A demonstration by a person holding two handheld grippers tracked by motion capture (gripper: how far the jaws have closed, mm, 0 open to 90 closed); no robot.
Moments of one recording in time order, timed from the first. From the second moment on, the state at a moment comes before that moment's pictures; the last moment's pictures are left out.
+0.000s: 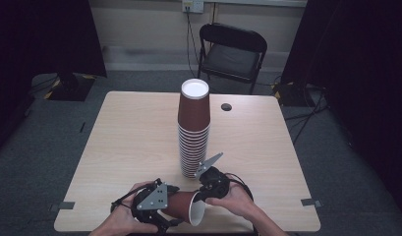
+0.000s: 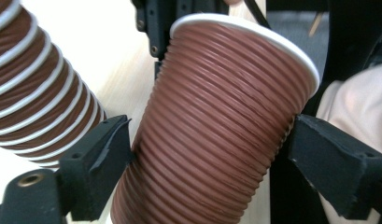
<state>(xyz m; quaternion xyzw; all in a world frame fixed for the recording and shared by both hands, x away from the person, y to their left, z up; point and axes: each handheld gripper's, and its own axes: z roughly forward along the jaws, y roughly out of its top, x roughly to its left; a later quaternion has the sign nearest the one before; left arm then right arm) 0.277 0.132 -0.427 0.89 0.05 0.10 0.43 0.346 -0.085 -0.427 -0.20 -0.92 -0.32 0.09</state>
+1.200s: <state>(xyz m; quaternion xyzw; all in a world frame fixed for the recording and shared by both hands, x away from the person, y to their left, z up) 0.264 0.105 -0.434 0.90 -0.01 0.19 0.39 0.354 -0.060 -0.419 -0.28 -0.91 -0.25 0.17</state>
